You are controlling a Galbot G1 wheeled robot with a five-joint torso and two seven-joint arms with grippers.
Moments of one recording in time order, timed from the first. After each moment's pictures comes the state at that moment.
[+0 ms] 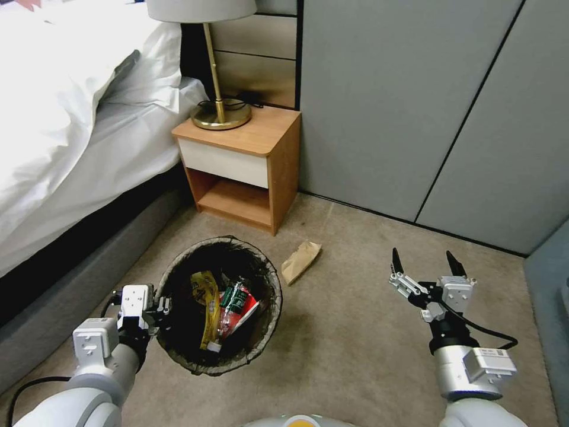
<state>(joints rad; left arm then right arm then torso) 1.79 -1.43 -0.78 -2.50 -0.23 0.70 0.02 -1.79 1.43 0.53 2.34 0.07 -0.02 0.18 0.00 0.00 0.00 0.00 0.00</state>
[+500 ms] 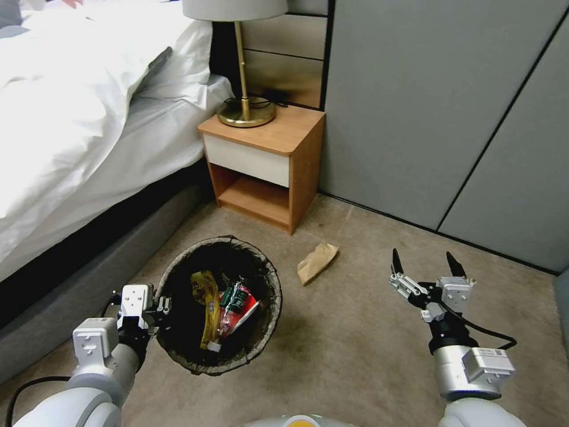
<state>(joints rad) 1.79 -1.43 -0.78 -2.50 -0.23 0.70 0.02 -1.79 1.43 0.53 2.33 0.07 -0.01 0.18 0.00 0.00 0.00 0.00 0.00</state>
